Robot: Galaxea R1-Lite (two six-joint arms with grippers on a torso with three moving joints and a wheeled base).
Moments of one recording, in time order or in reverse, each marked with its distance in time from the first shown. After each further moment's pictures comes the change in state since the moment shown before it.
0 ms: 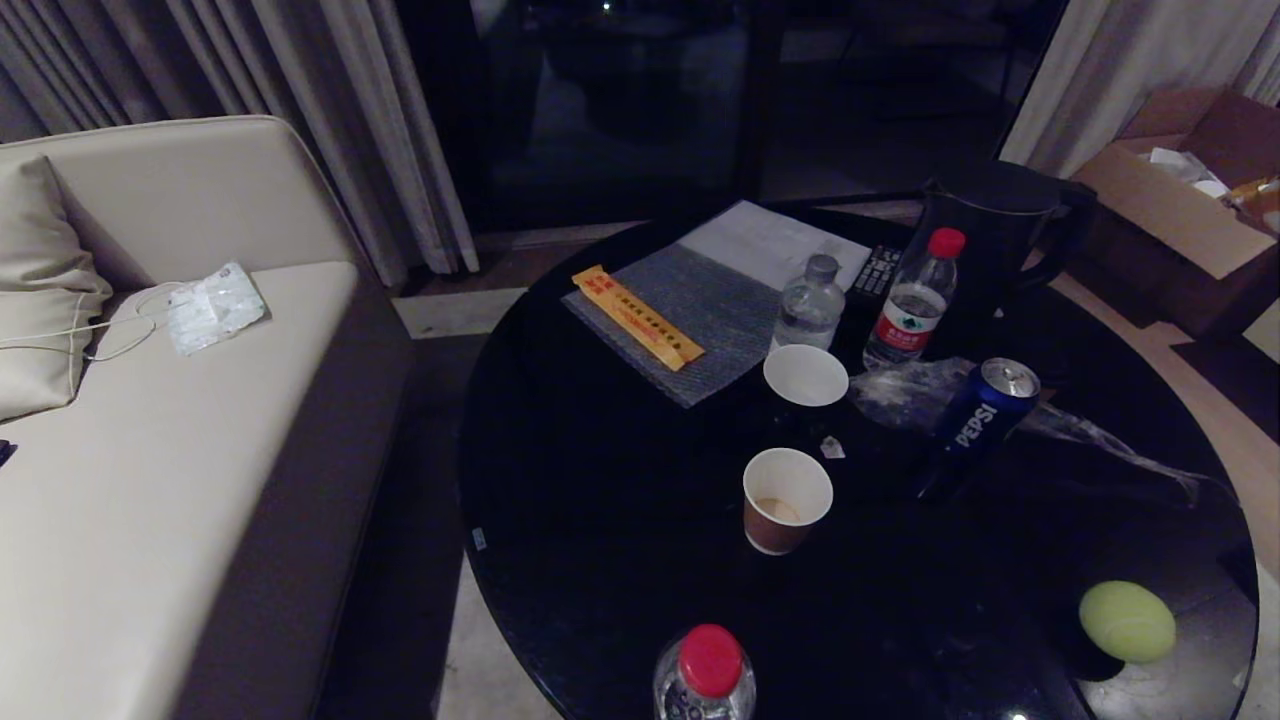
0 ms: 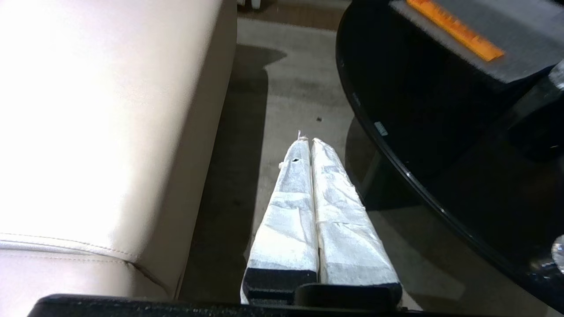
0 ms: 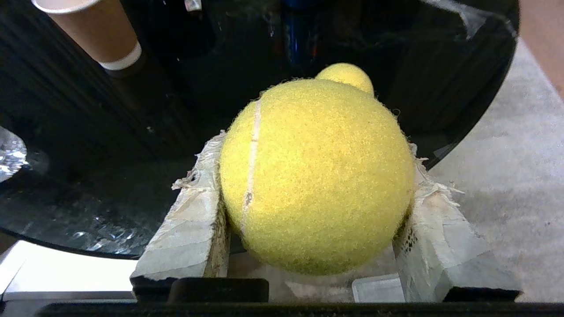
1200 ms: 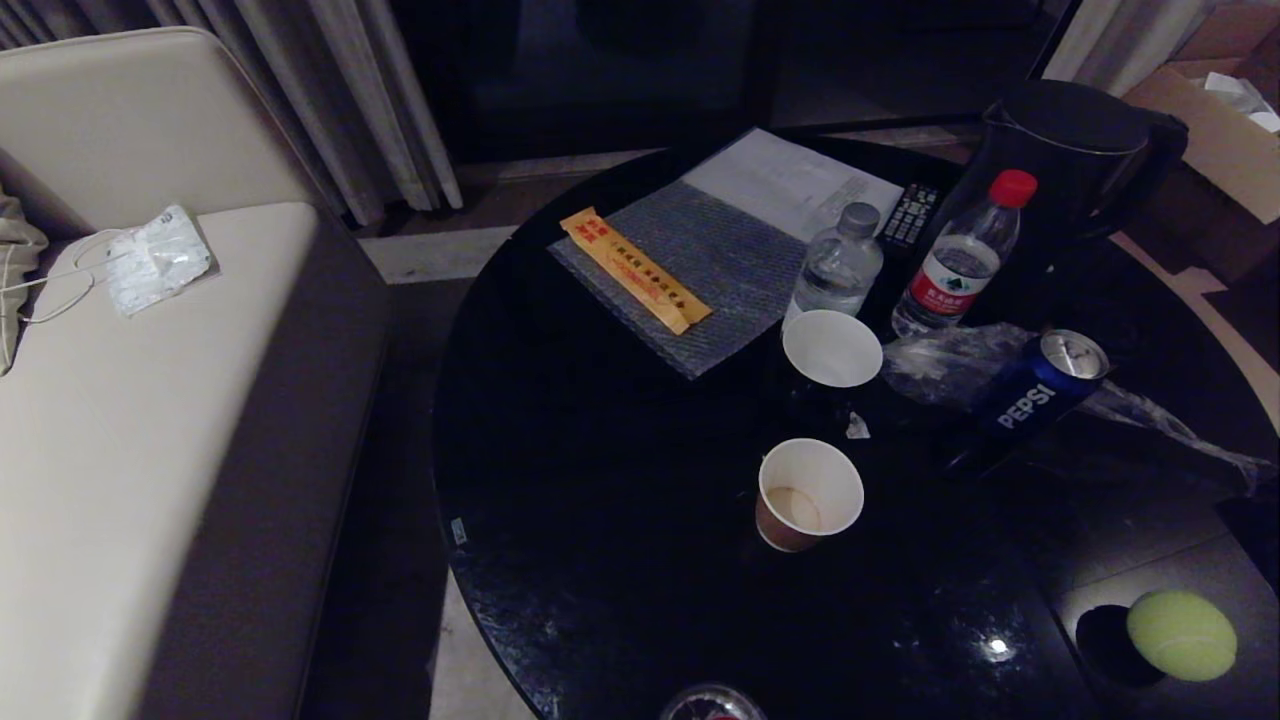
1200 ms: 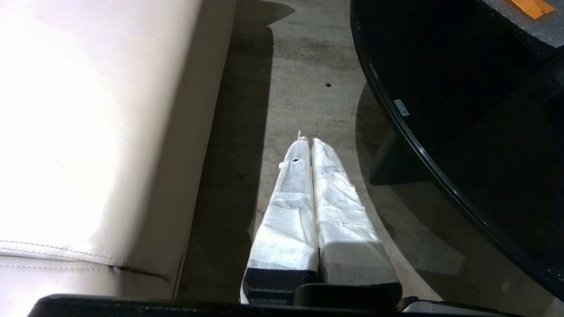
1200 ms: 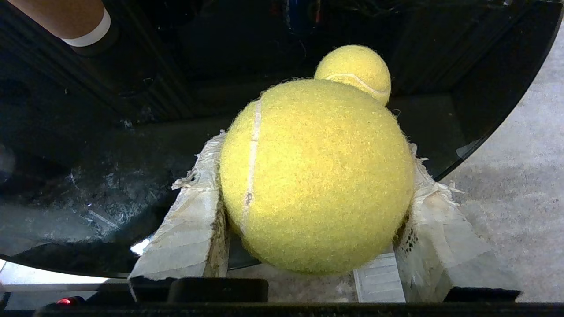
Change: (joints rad) left arm 0.000 0.000 0.000 0.000 0.000 0.001; right arm 0.000 0.000 0.000 -0.003 0.000 0.000
